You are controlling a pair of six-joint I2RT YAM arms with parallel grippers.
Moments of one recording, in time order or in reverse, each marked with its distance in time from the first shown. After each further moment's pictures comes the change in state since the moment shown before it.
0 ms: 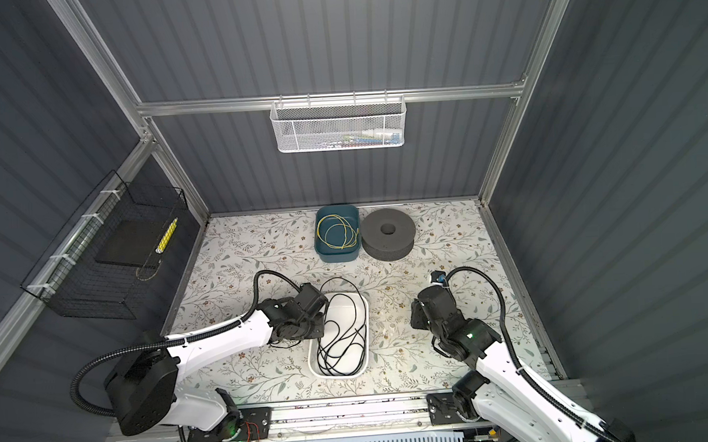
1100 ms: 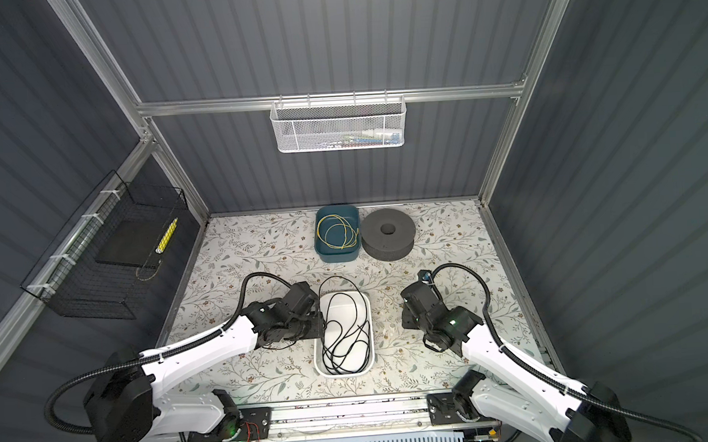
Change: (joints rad) left arm 0.011 -0.105 -0.037 0.026 0.117 -0.006; right arm 0.079 0.167 0.074 -0.047 0.029 0.040
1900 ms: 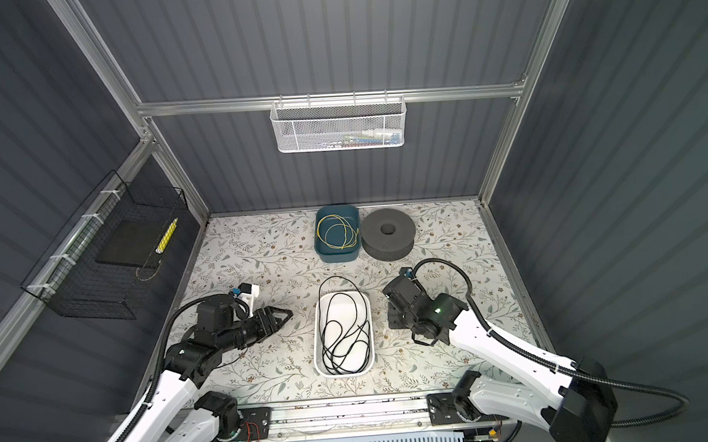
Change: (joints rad) left arm 0.466 -0.621 -0.288 0.089 0.483 0.007; right arm 0.132 0.165 0.200 -0.143 -0.034 0.039
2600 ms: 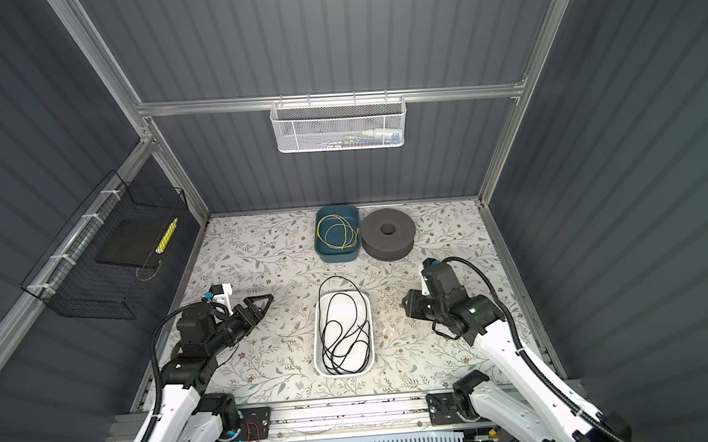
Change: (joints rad) left arm 0.315 -0.160 -0.177 0.280 0.041 -0.087; right arm -0.277 -0.172 -0.025 -0.010 -0.331 -0.101
